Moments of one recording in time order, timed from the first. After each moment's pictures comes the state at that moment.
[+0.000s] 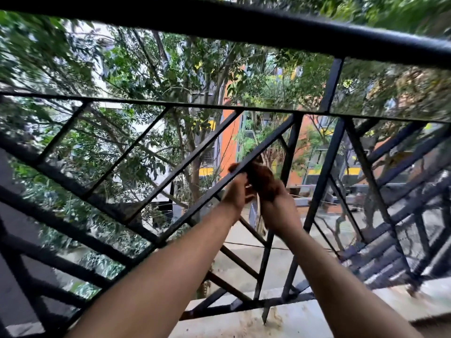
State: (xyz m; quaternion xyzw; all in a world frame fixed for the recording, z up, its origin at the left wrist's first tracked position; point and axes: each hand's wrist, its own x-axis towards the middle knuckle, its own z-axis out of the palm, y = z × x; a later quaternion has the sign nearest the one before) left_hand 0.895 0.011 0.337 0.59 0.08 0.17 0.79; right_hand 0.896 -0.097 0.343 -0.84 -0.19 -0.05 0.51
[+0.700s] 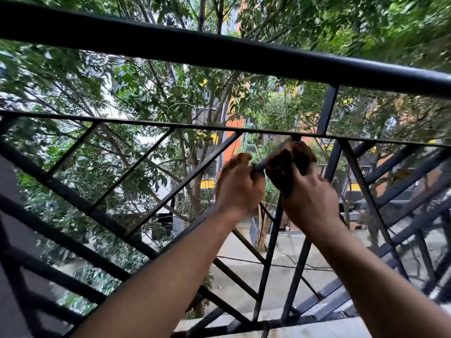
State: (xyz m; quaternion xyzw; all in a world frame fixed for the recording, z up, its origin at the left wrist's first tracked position) left_hand 0.864 0.009 0.401 0.85 0.05 0.41 0.33; right_hand 0.923 -0.140 0.397 -0.88 -0.24 -0.40 0.10
